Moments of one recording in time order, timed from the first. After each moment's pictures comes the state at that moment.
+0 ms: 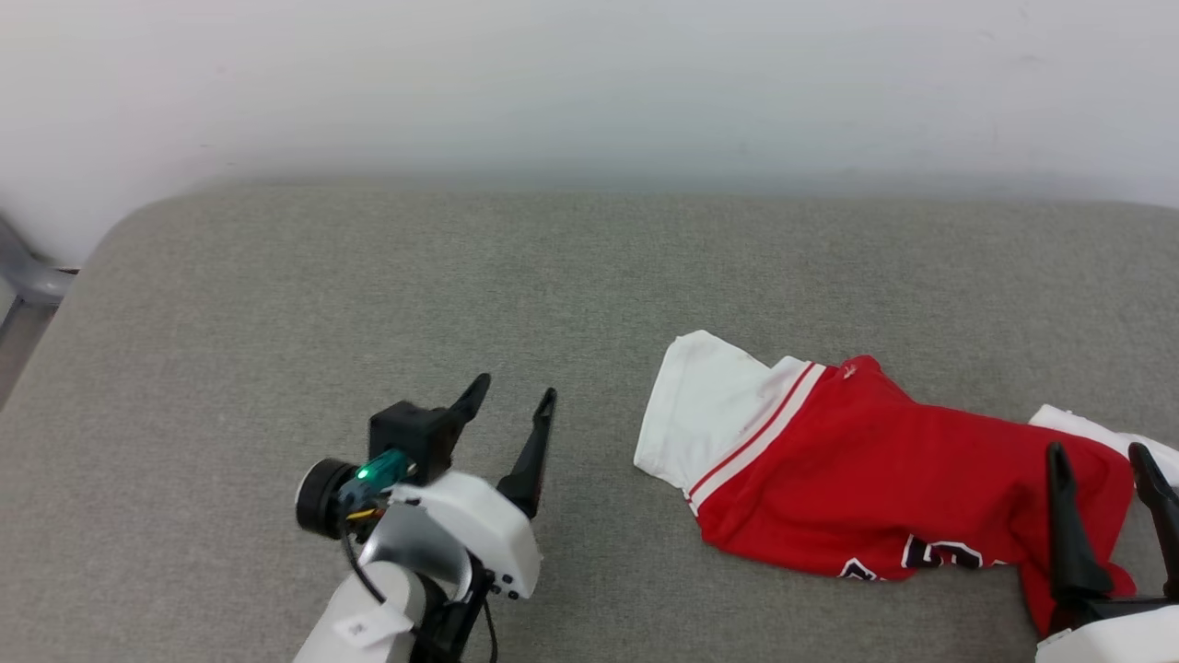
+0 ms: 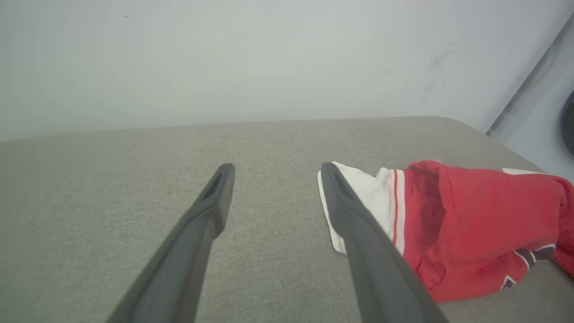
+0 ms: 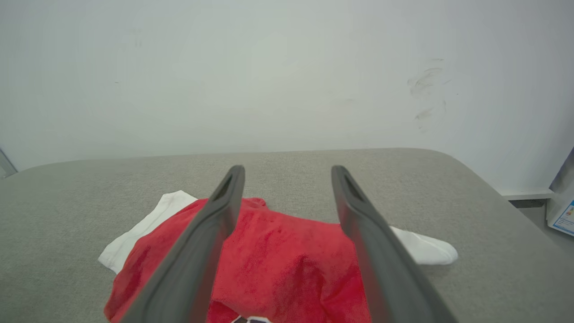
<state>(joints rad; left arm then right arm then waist) -0.23 0.13 -0.33 0.19 -0.33 -0.03 -0.06 0.16 -0.06 -0.21 -0.23 0.18 0.13 -0.03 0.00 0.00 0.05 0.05</state>
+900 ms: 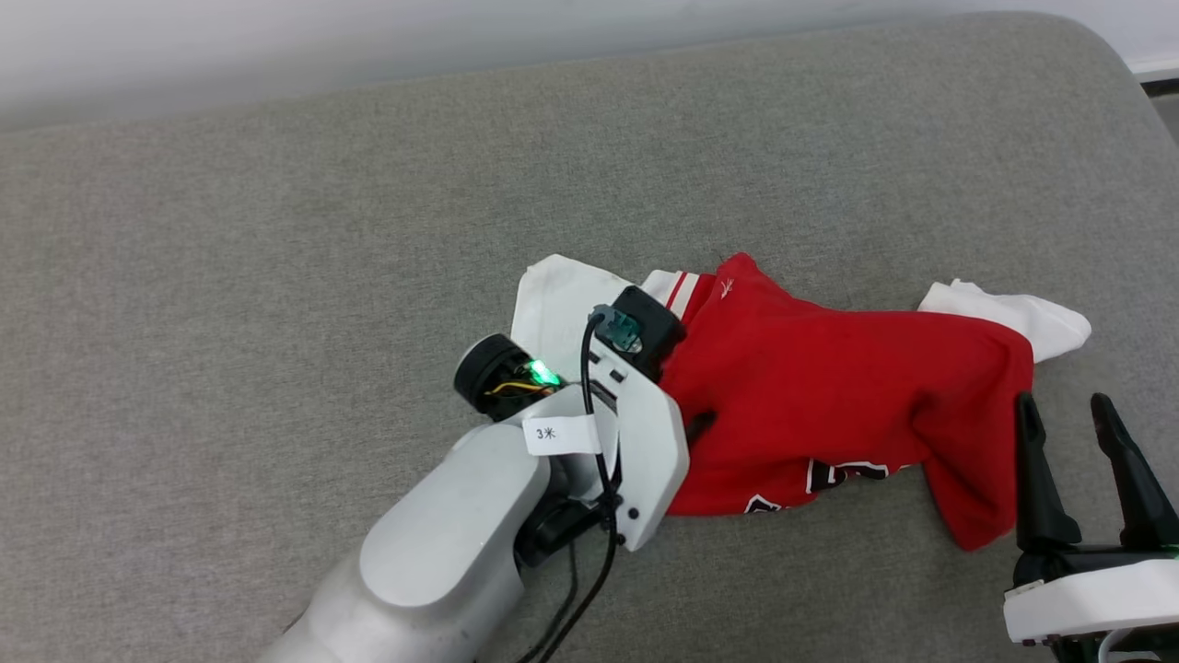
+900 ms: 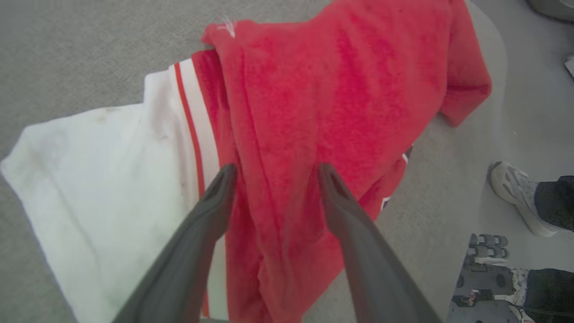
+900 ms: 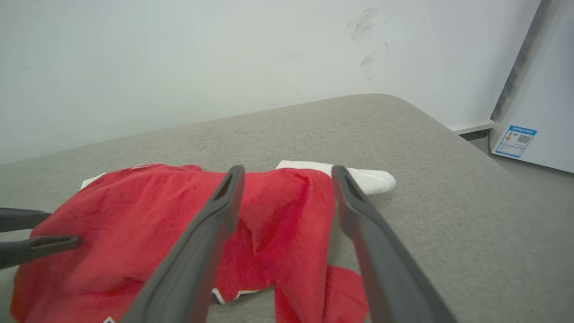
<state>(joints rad) -0.66 0.15 -0.74 0.33 -0.53 -0.13 0.51 0.06 -0.05 -0.15 -0.16 0.25 0.13 -0.07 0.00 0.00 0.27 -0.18</state>
